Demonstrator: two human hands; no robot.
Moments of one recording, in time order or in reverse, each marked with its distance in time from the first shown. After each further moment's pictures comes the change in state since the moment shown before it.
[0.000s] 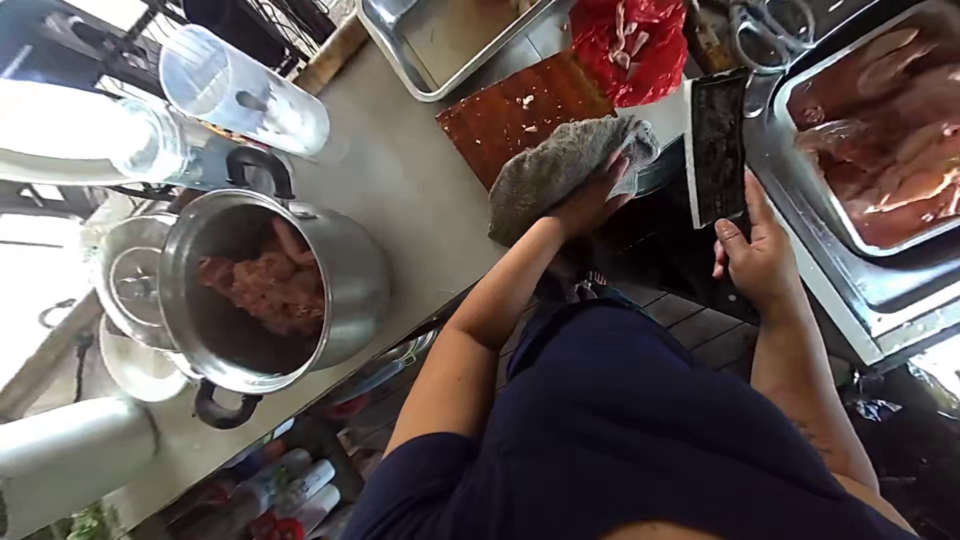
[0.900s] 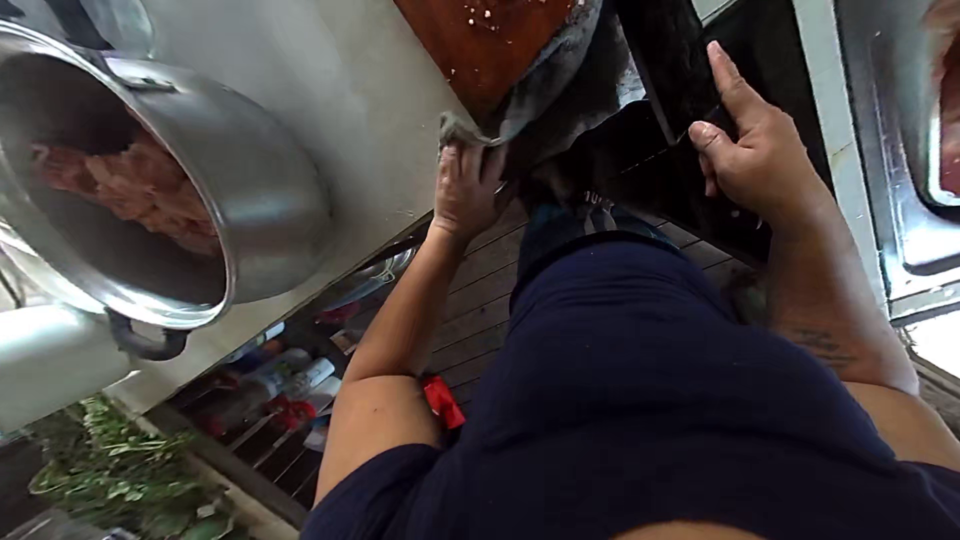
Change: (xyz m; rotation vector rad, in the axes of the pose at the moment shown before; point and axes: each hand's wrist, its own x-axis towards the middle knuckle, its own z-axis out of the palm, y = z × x) left_hand -0.172 -0.064 0.034 0.657 0.490 -0.078; right_hand 0.057 0.000 0.022 -0.252 -0.386 -0.164
